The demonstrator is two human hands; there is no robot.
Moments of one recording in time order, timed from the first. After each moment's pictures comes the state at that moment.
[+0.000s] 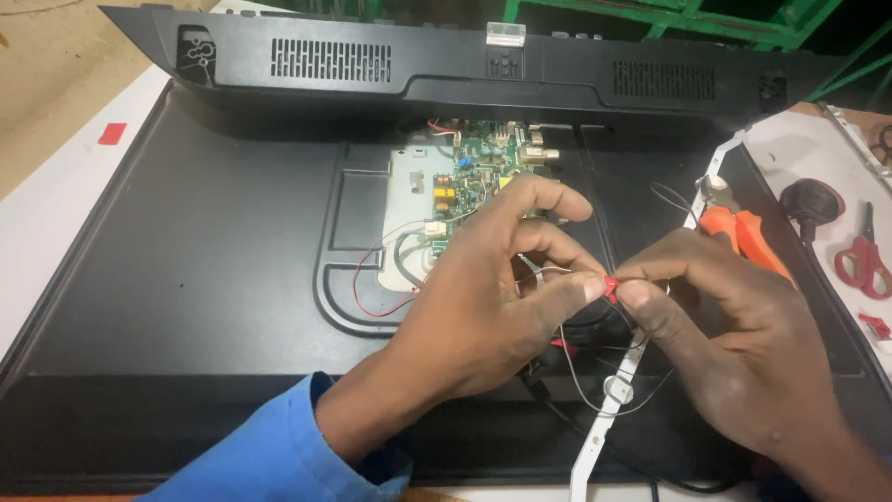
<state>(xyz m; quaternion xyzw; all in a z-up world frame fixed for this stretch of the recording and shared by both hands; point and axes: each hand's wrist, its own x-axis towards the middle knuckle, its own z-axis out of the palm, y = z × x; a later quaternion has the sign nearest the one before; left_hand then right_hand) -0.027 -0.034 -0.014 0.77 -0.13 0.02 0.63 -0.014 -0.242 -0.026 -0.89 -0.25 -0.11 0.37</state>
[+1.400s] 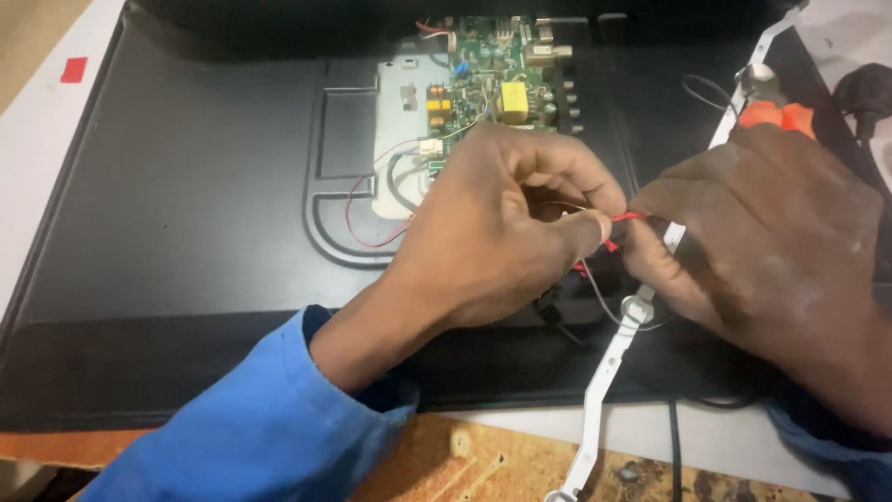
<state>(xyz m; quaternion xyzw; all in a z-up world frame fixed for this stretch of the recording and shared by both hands) -0.021 -0.036 -0.039 0.74 -0.24 0.06 0.63 0.000 -0.264 -0.040 -0.81 -0.48 -0.33 0.01</state>
